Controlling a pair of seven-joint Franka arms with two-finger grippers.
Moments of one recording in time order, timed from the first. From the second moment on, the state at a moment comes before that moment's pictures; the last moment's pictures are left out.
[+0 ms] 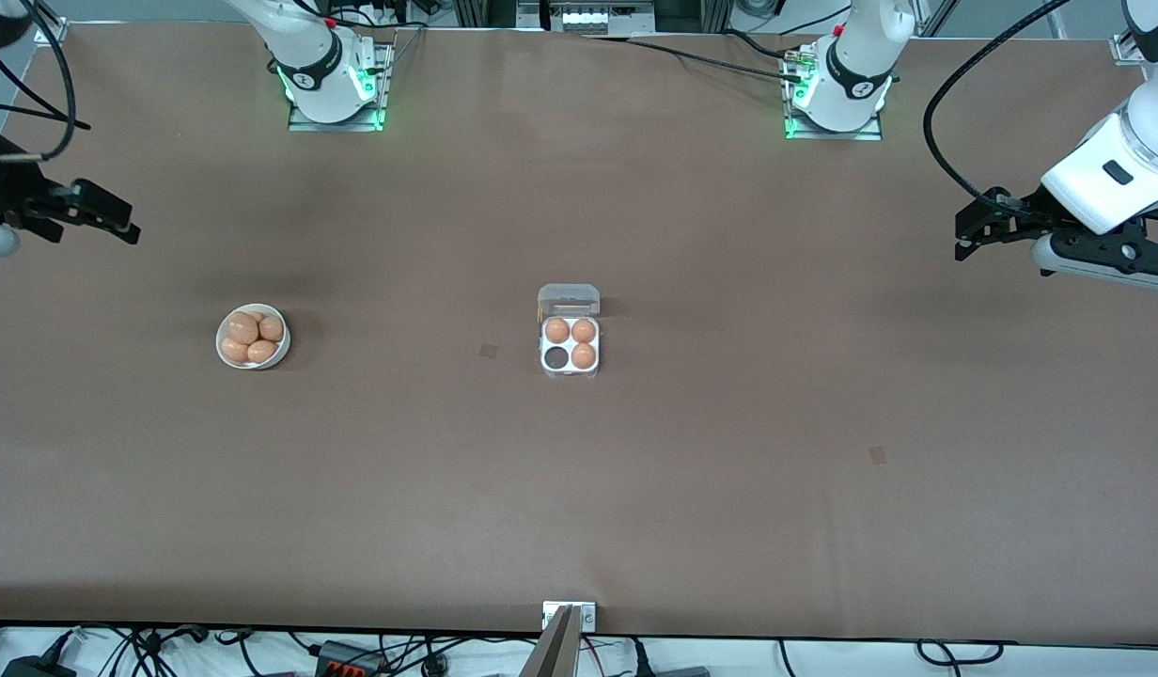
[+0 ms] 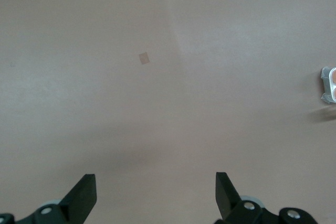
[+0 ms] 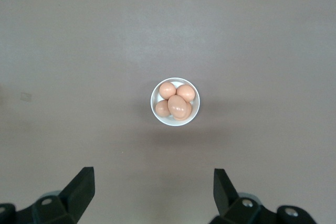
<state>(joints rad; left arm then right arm) -0.03 0.02 -0.05 -1.62 0.00 1.66 0.11 0.03 -0.02 -0.09 -1.76 0.01 1.72 -0.05</state>
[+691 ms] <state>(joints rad) -0.03 0.02 -0.05 -1.62 0.00 1.65 0.11 0.07 0.33 -0.09 -1.78 -0.04 1.88 -0.04</state>
